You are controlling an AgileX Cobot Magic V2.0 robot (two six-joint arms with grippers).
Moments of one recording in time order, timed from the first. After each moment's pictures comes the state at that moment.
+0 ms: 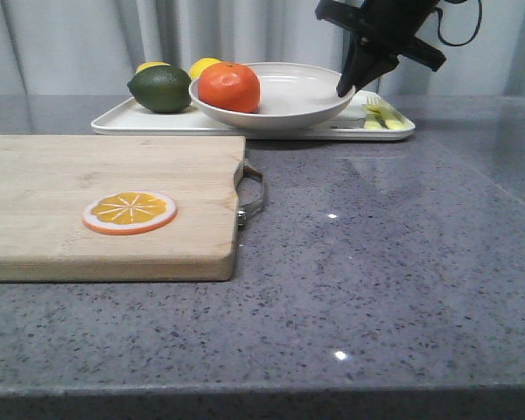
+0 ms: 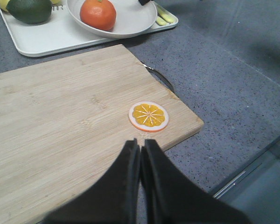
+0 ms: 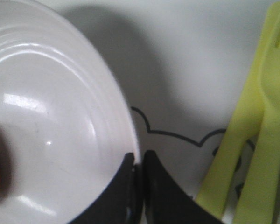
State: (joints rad) left arm -0.61 0.34 -0.63 -0.06 0.77 -0.13; right arm 0.16 2.41 -2.51 0.42 1.20 0.05
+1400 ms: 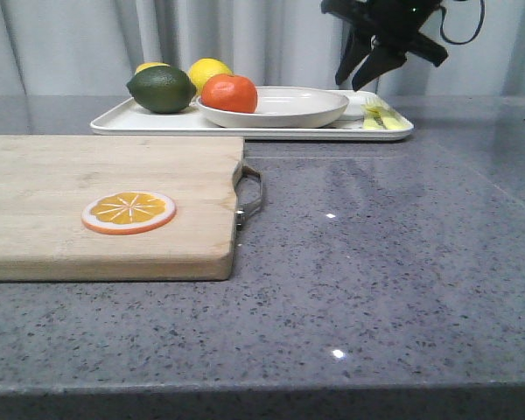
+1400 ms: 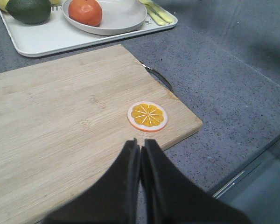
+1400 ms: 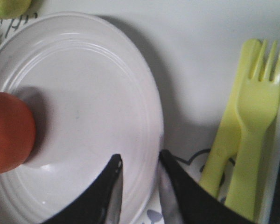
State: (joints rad) left arm -0.61 0.34 -0.63 -0.06 0.77 -0.13; right arm 0.14 2.39 -2.52 0.43 1.15 0.05
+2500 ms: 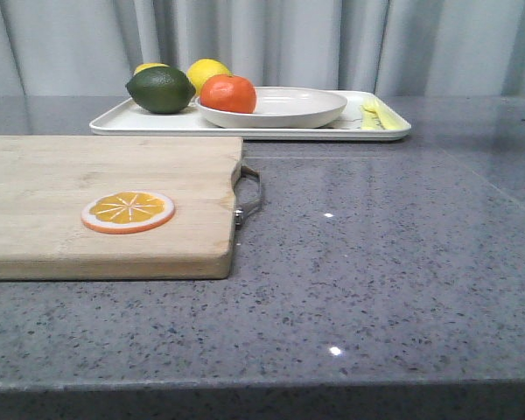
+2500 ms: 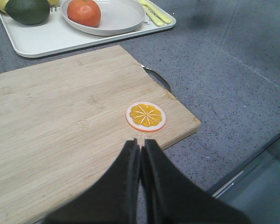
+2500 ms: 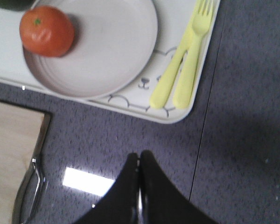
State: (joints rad) left arm -0.61 0.34 -0.63 -0.06 0.77 -0.13; right arm 0.16 1.75 -1.97 0.26 1.24 0.00
